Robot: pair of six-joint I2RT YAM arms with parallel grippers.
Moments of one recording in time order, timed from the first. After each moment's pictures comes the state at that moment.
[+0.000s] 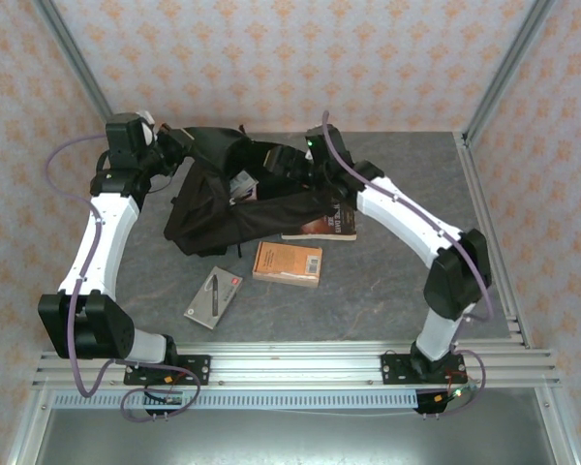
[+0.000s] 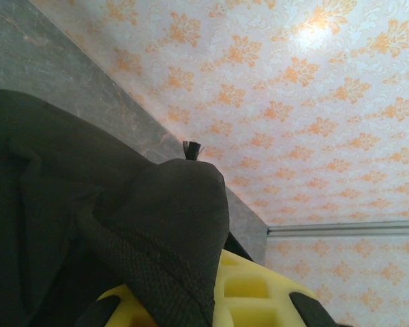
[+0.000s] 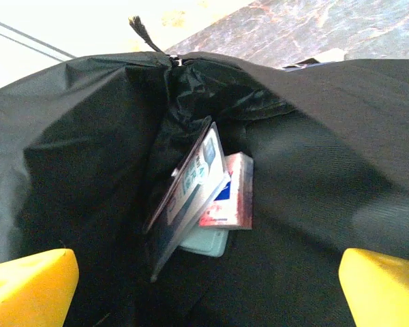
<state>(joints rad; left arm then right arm) 0.08 1.41 1.37 -0.40 0.37 -0.96 0.62 1.78 1.63 -0.45 -0.14 0.84</state>
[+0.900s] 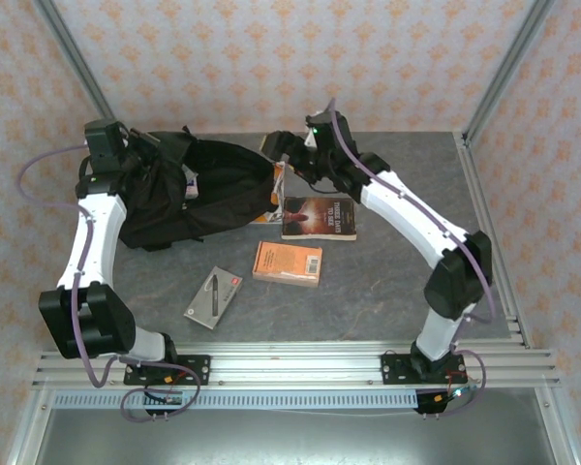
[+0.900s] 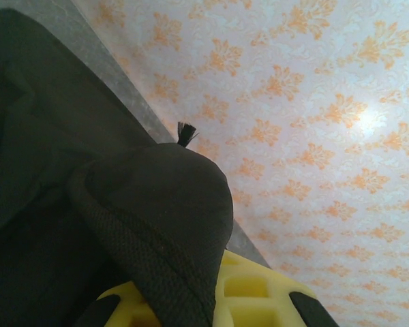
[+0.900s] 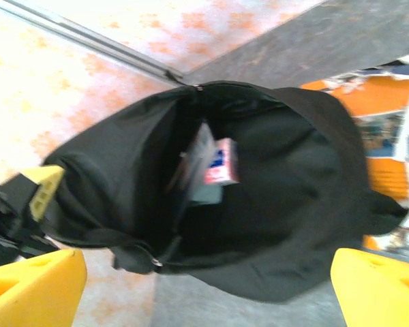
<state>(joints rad) 0.22 1.43 1.33 -0.37 0.21 -0.96 0.61 1.73 1.65 -0.43 -0.24 0.88</state>
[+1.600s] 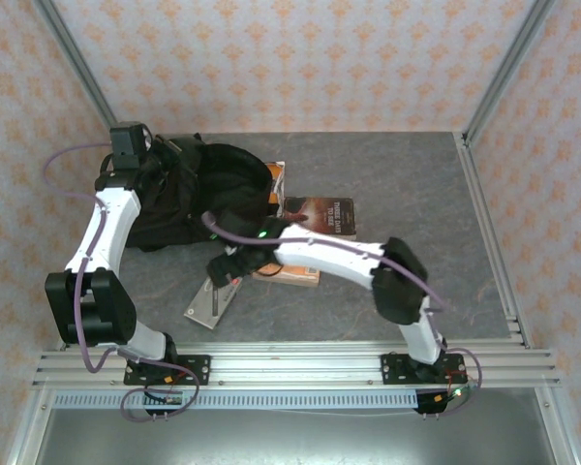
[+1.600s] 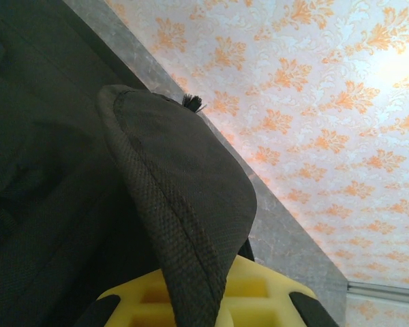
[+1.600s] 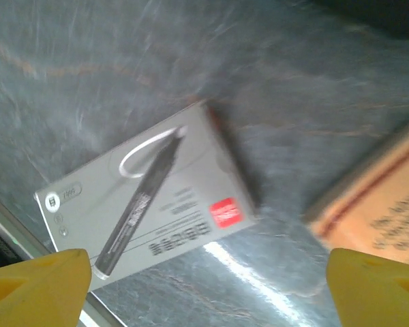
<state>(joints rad) 0.14 1.49 1.32 -0.40 0.20 -0.87 1.15 2.06 1.81 -0.85 0.00 0.48</state>
